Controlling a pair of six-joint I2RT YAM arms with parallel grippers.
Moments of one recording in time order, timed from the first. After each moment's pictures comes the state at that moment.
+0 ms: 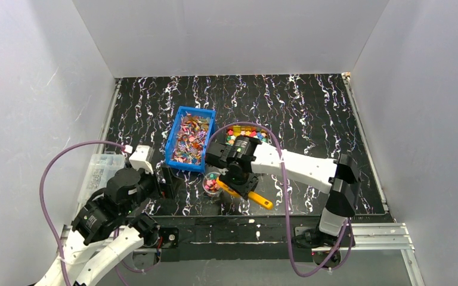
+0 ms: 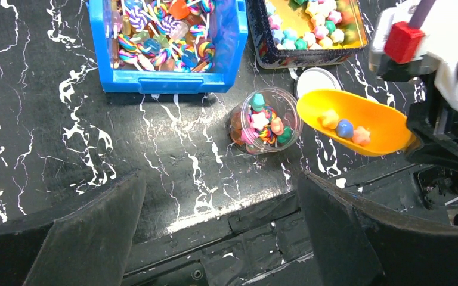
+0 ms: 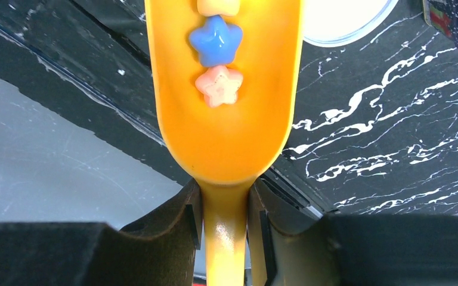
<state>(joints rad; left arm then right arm) -0.68 0.37 0.82 -0.98 -0.19 -0.45 1.22 1.71 1.57 -1.36 0.03 0.27</state>
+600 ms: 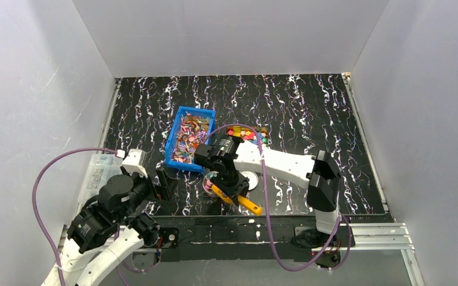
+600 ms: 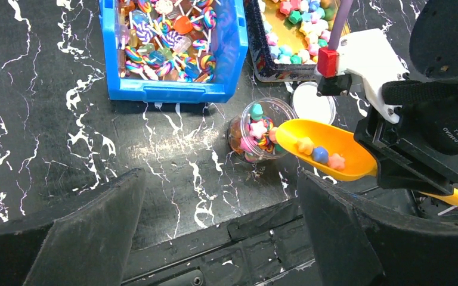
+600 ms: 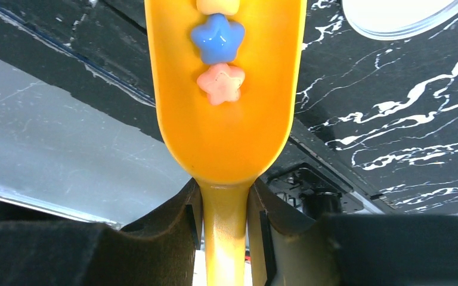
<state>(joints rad) -0.68 0.28 0.81 -0.98 -0.22 -0.46 1.23 1.89 1.73 -1.45 -0.07 0.39</state>
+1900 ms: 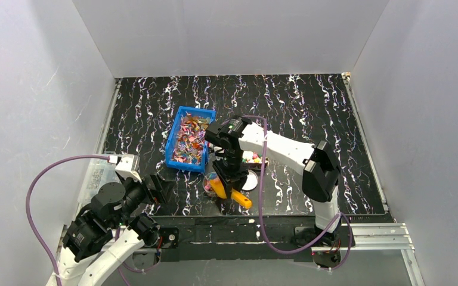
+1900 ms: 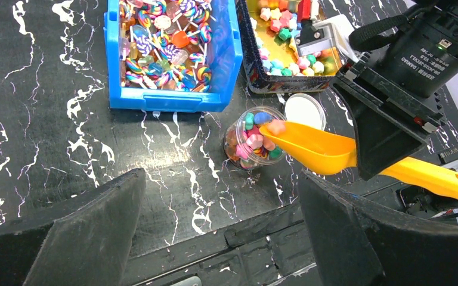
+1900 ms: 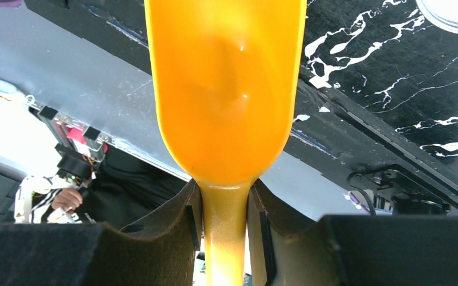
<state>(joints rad) -0.68 0.19 0.79 -0.98 -0.23 -0.46 1.04 1.94 1.76 -1.42 -0.42 0.48</state>
